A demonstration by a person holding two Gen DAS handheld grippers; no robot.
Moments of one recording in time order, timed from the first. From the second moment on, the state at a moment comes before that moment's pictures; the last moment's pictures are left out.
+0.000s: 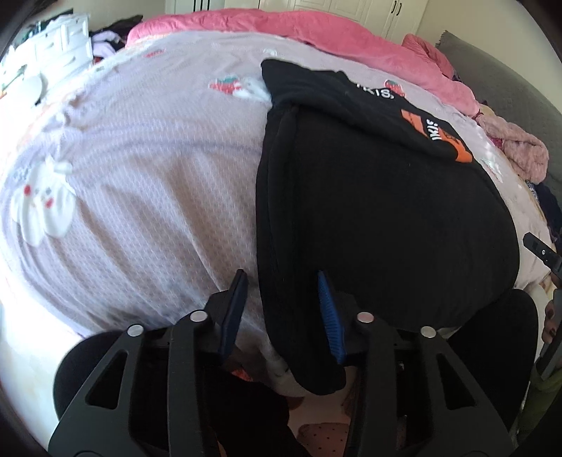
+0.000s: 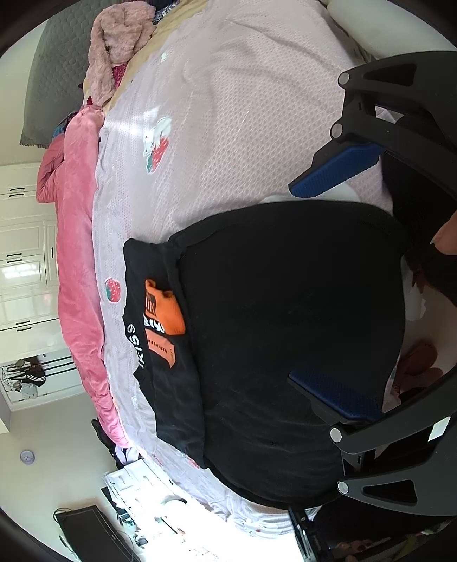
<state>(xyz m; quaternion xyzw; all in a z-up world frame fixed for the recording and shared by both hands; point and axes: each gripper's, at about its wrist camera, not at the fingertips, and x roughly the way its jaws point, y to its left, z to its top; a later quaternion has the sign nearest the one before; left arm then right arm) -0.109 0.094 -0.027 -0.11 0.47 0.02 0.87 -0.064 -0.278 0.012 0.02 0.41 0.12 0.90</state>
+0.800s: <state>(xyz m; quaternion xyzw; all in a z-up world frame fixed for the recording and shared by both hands) -0.126 0.112 -0.030 -0.13 0.47 0.01 0.87 -0.082 -0.314 -0.011 0.02 0.44 0.10 0.89</state>
